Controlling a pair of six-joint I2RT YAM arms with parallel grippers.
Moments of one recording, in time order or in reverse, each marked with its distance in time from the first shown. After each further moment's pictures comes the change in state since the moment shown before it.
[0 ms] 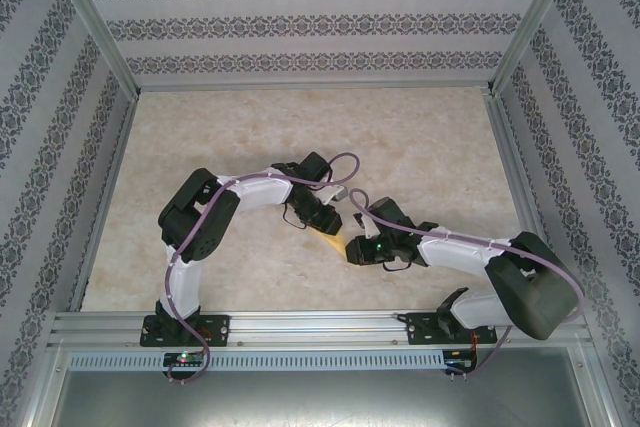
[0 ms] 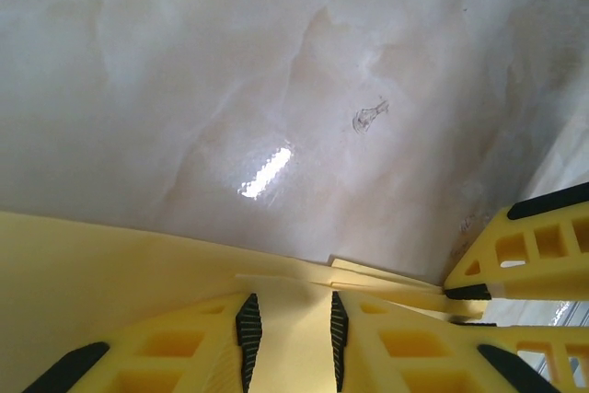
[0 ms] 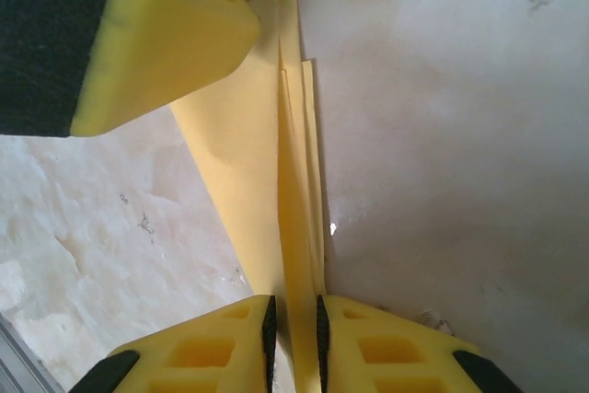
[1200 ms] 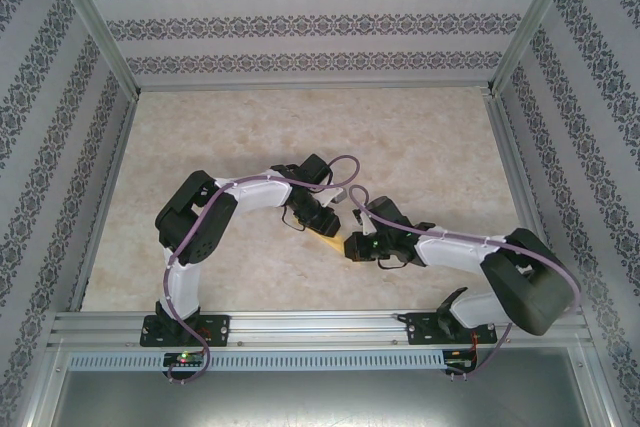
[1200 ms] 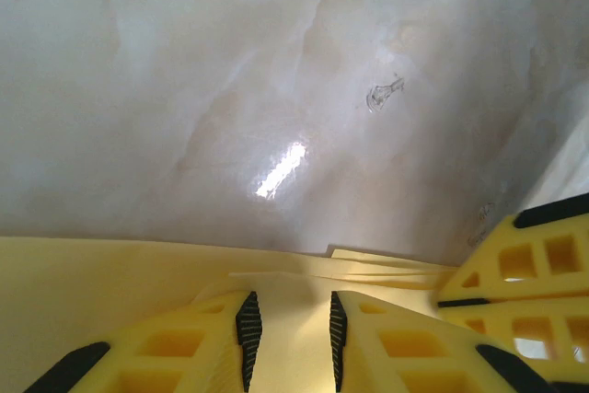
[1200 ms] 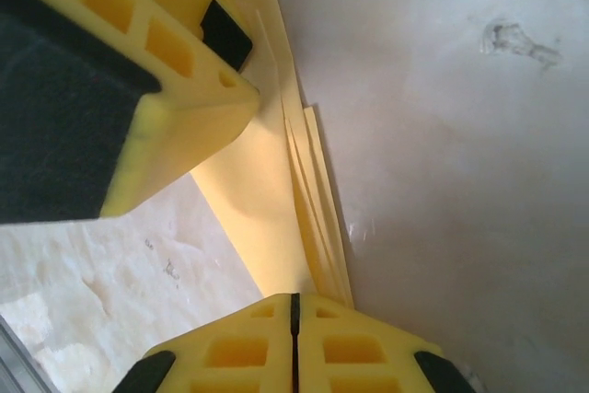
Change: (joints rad) left arm -0.014 -0.029 -0.023 -0.009 -0.052 0.000; right arm 0.008 0.010 0.000 0.071 0.027 0.090
